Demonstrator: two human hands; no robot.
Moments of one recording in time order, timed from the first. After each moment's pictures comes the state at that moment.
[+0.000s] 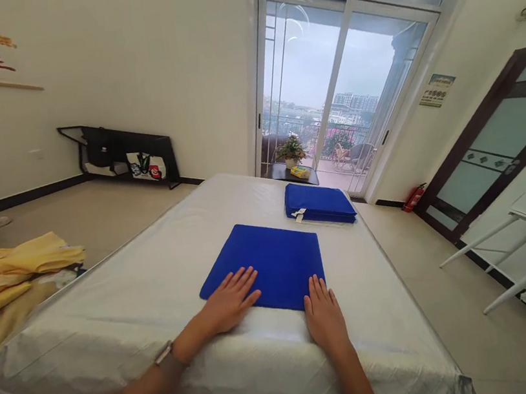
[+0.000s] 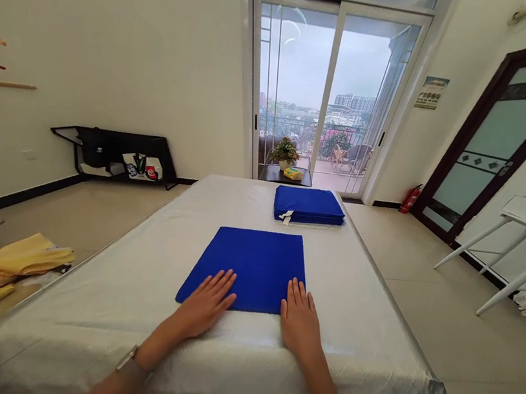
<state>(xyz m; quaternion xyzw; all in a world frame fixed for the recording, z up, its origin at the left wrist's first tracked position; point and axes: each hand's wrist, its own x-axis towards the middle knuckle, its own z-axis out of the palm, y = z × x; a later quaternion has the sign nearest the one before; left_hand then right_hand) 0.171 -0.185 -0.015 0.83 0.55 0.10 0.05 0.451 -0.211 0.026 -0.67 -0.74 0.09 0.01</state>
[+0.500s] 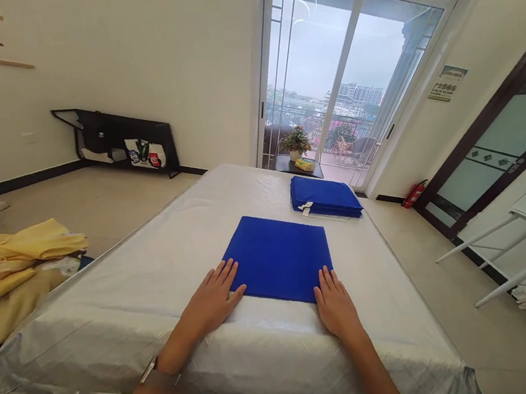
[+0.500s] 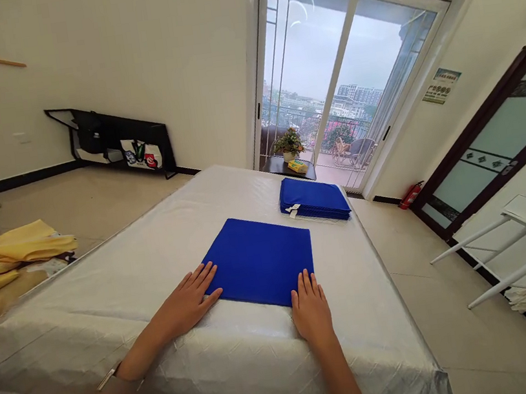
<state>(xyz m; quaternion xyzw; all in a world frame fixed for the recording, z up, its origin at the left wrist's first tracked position) 0.128 -0.206 -0.019 0.76 0.63 0.16 0.02 0.454 -0.204 0.030 -0.67 -0.74 0.09 -0.01</state>
